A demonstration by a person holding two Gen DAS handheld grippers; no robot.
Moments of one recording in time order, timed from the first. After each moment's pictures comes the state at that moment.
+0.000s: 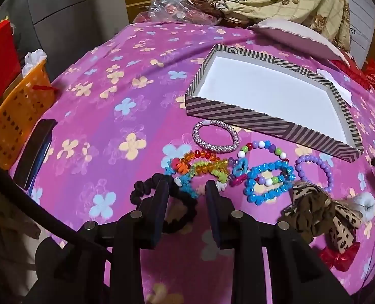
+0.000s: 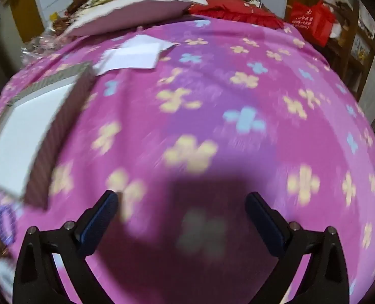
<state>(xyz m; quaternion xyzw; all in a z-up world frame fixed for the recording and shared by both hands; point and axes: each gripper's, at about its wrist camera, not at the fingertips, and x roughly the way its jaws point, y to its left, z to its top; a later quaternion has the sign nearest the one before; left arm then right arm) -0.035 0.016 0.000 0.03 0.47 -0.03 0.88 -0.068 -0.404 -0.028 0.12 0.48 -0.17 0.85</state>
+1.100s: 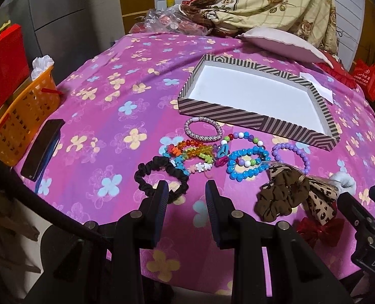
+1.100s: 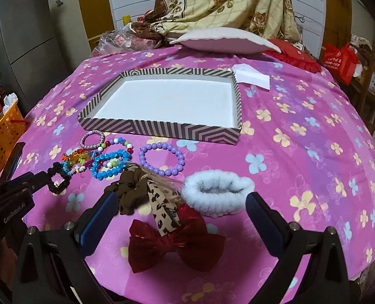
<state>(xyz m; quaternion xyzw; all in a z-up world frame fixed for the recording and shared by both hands) -0.081 0.018 0.024 0.03 0.45 -0.05 0.89 -0.133 -0.167 0.030 0.07 0.43 -0.08 0.90</state>
